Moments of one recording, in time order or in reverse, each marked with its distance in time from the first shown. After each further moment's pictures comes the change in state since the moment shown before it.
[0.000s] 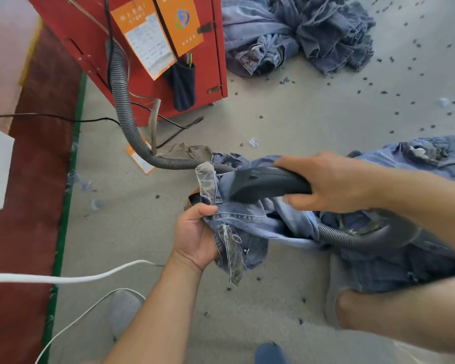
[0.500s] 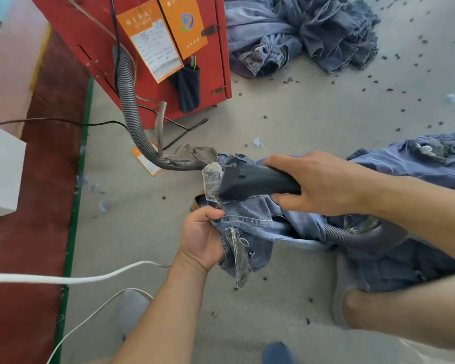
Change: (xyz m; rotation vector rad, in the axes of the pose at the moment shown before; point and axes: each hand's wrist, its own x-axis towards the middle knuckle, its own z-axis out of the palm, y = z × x) left_hand -0.003 0.000 -0.006 0.023 -0.022 -0.046; right_hand 0.010 -0.023 0.012 -0.112 0.094 0.027
